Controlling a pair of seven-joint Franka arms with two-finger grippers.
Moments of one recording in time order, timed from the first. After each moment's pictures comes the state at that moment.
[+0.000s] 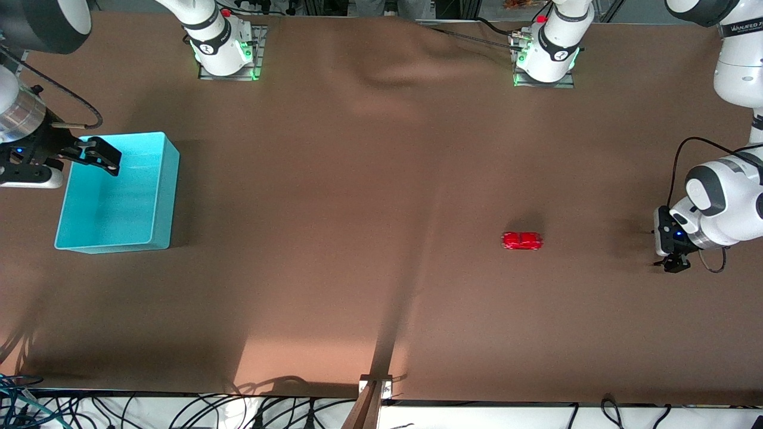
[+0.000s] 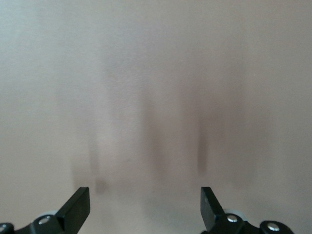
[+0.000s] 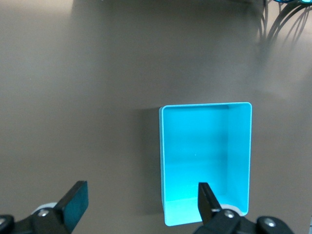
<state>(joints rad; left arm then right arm) 0.41 0.70 -0.04 -1.72 0.08 2.46 2.00 0.26 0.09 -0.15 -1.60 -0.17 1.70 0.07</state>
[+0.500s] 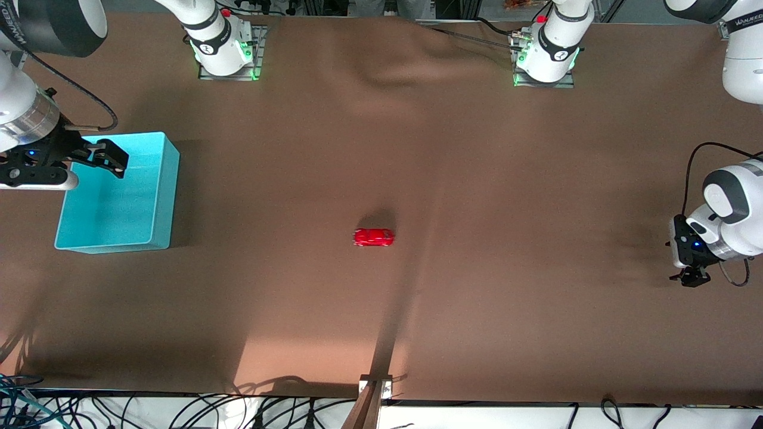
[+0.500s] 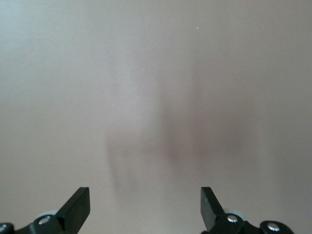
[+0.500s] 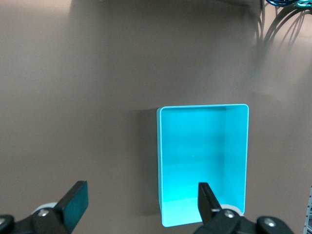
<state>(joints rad) 0.40 0.69 -0.07 -1.55 0.06 2.29 1.97 0.25 0.08 -0.18 -1.60 -0.17 1.69 0.07</state>
